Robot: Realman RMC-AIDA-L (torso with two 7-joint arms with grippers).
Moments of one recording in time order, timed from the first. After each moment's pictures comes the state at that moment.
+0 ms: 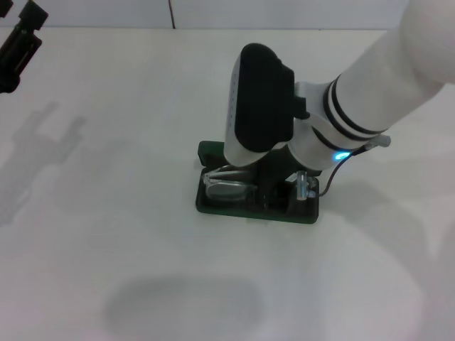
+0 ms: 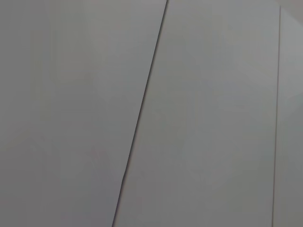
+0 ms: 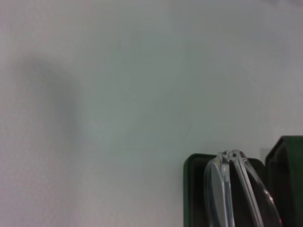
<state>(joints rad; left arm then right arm) -0.37 -1.97 1.36 0.18 0.41 1.65 -0.80 0.85 2.03 -1.95 -1.23 -2.37 -1.21 2.40</state>
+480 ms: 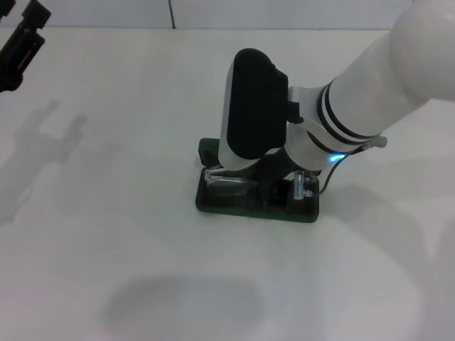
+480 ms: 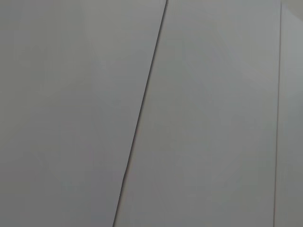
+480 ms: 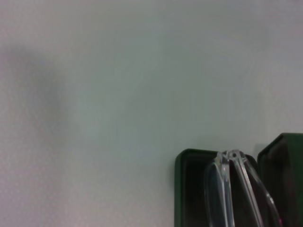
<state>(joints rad) -0.38 -1.97 1.36 0.19 0.41 1.64 -0.79 0.85 2.03 -2.00 -1.25 -2.43 -1.18 2.47</state>
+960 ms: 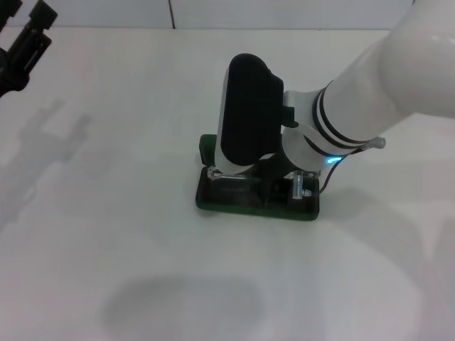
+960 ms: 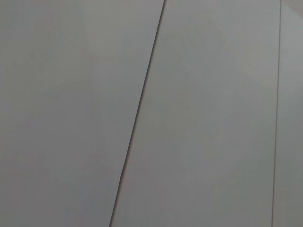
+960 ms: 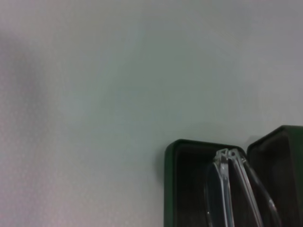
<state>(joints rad) -0.38 -1.98 1.36 0.19 0.42 1.63 -0.79 0.86 2.03 -2.05 -1.26 -2.49 -1.17 2.54</state>
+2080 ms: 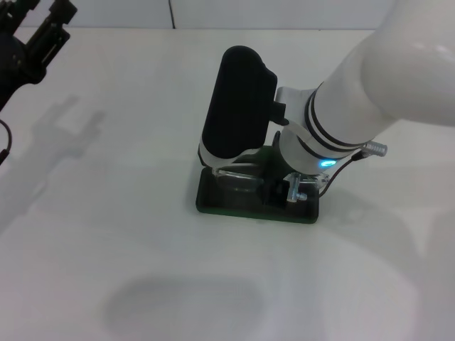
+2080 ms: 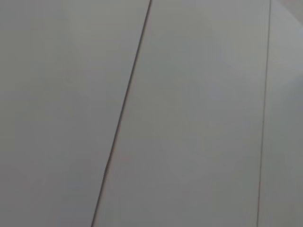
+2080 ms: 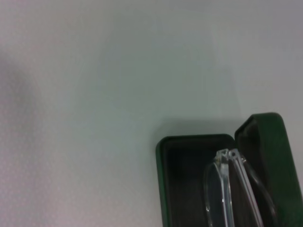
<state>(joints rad) -0.42 -1.98 1.36 0.19 0.46 1.62 -0.81 0.89 2.03 -2.09 -1.34 -2.56 -1.27 2.79</state>
